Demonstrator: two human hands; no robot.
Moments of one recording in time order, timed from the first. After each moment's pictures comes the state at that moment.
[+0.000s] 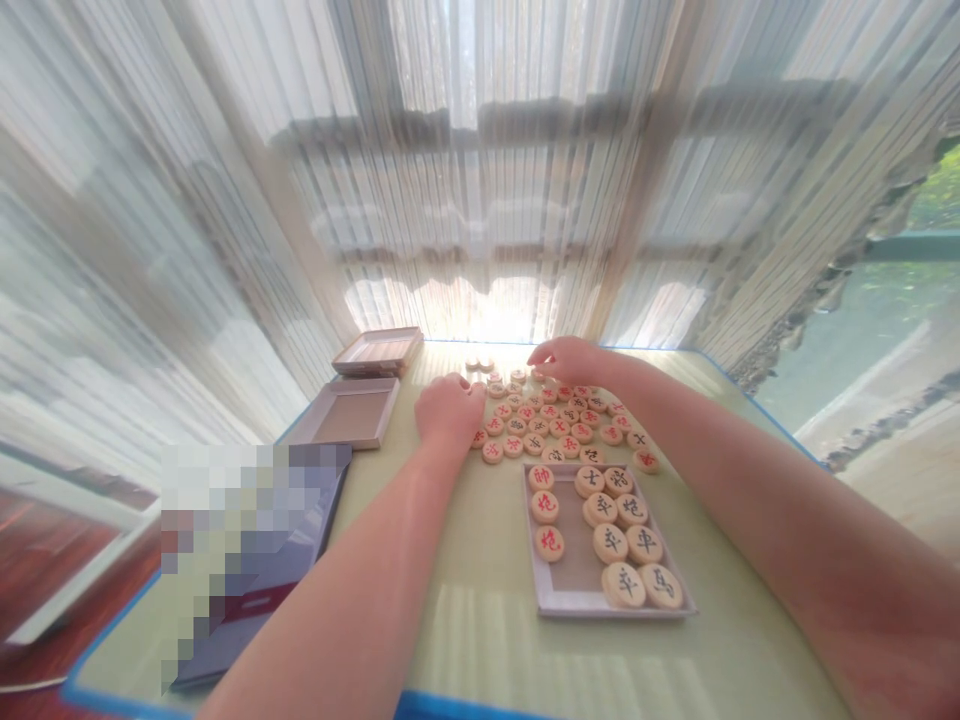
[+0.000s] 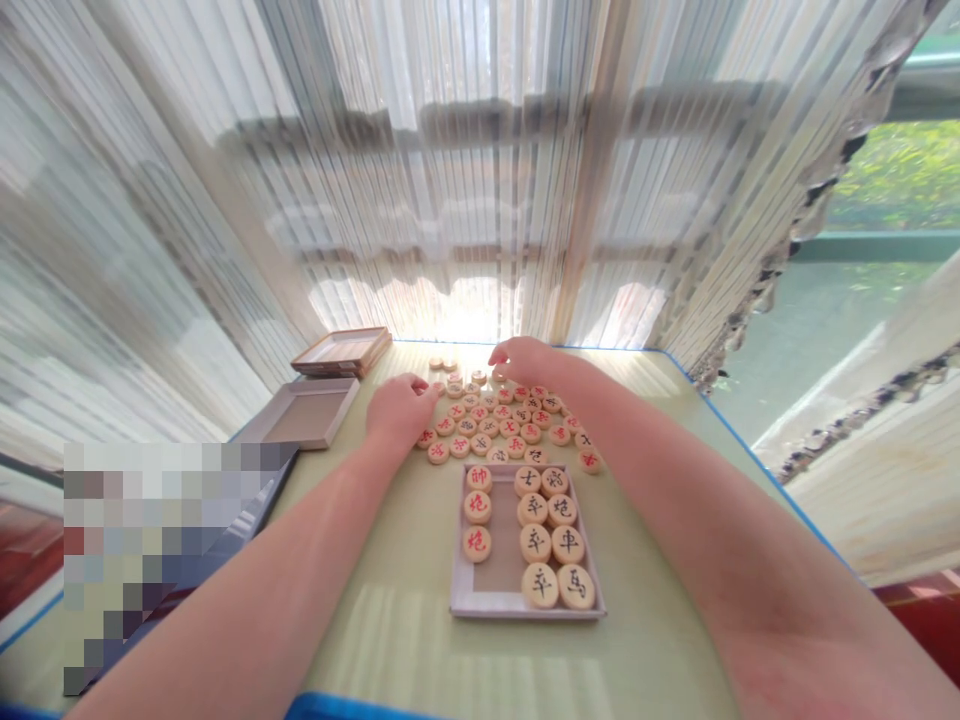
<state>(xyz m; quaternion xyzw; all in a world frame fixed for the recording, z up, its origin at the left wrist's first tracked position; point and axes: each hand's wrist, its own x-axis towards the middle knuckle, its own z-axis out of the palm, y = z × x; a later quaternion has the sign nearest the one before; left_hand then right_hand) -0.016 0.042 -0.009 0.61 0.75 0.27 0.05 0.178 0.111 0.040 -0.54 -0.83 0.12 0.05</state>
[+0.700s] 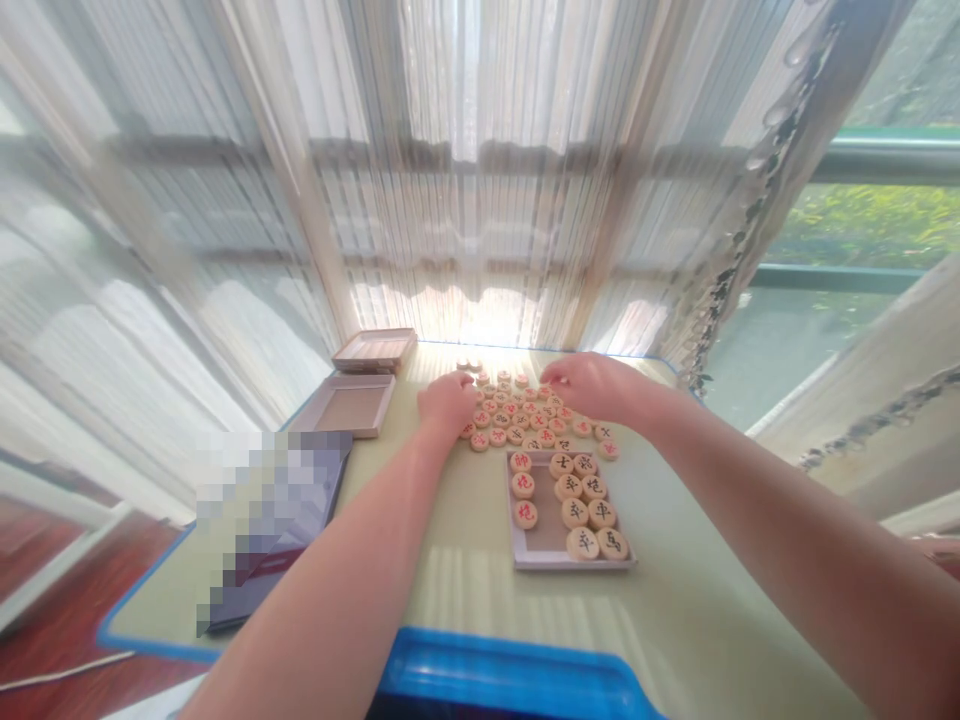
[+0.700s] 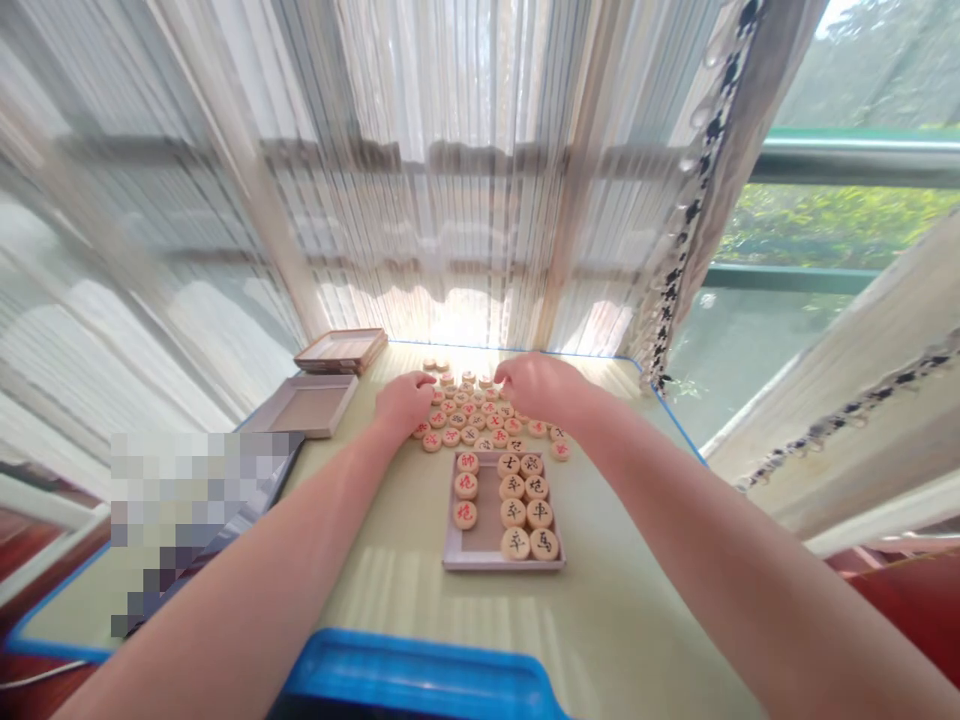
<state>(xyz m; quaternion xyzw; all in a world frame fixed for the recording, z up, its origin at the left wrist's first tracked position) -0.014 0.048 -0.010 0.65 0.71 0.26 0.09 0.195 0.017 0.083 -0.57 -0.82 0.02 0.05</state>
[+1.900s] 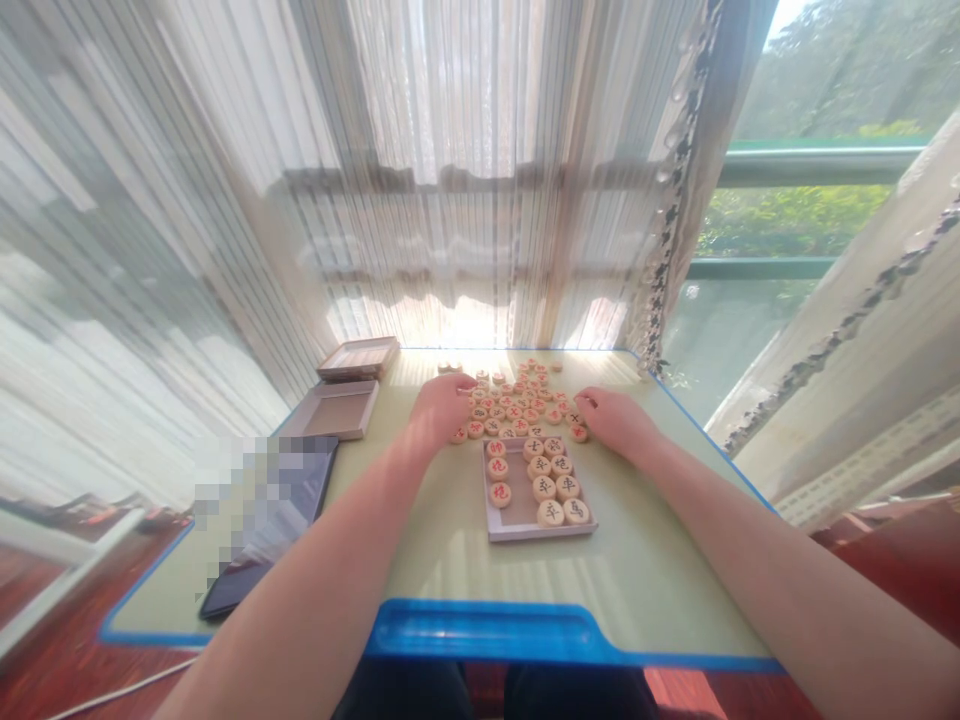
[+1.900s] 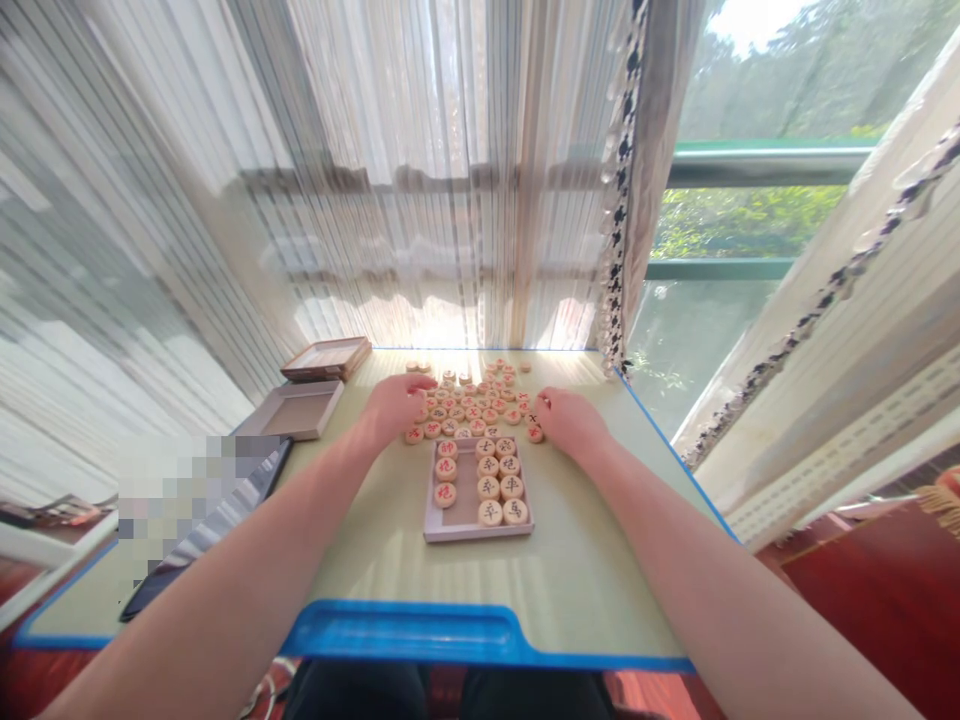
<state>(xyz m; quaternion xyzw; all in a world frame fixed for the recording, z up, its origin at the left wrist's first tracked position) -0.004 0.022 0.010 0.70 0.62 0.32 0.16 0.261 -0.005 0.001 -0.69 -0.71 0.04 0.17</state>
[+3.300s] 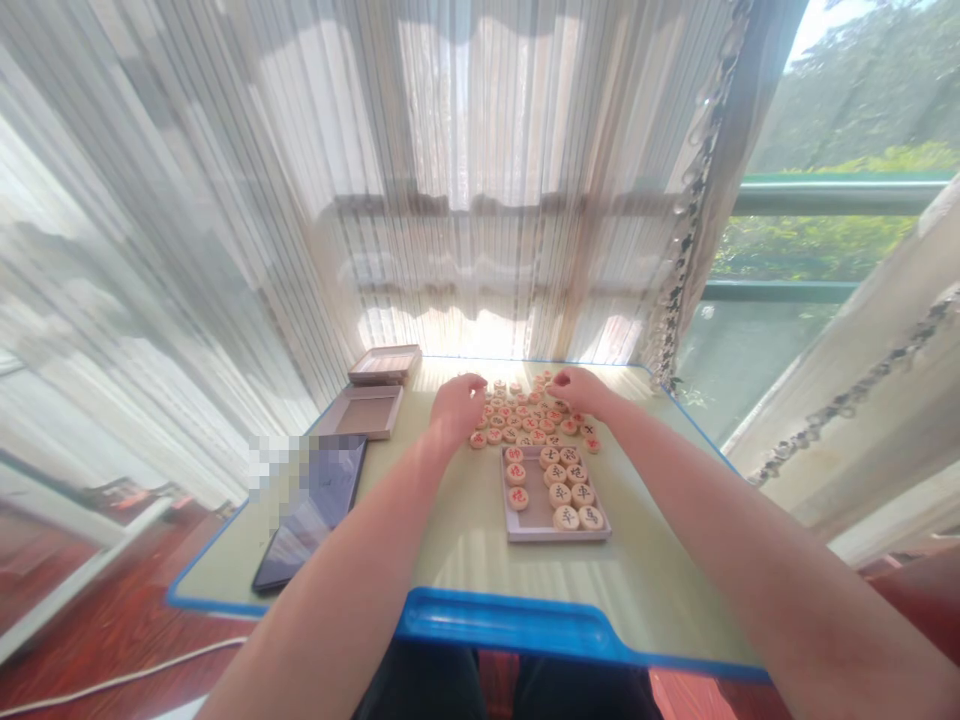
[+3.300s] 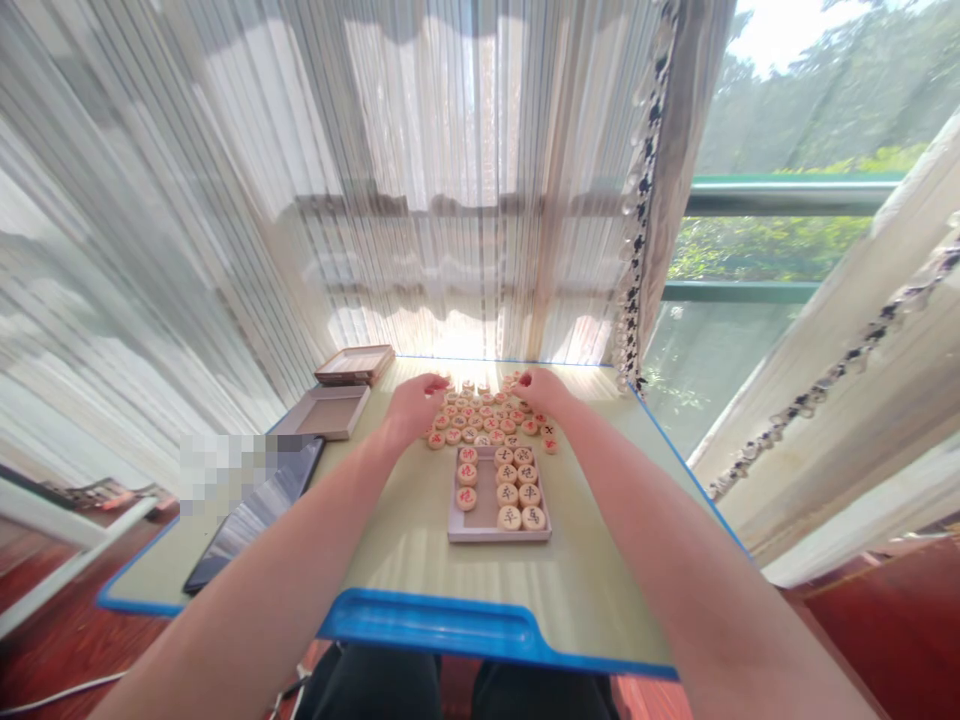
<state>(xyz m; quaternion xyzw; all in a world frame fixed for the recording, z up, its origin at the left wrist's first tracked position) -0.008 0.033 0.004 0.69 0.61 0.36 0.13 0.219 0.060 0.024 -0.66 -0.71 0.13 0.20</state>
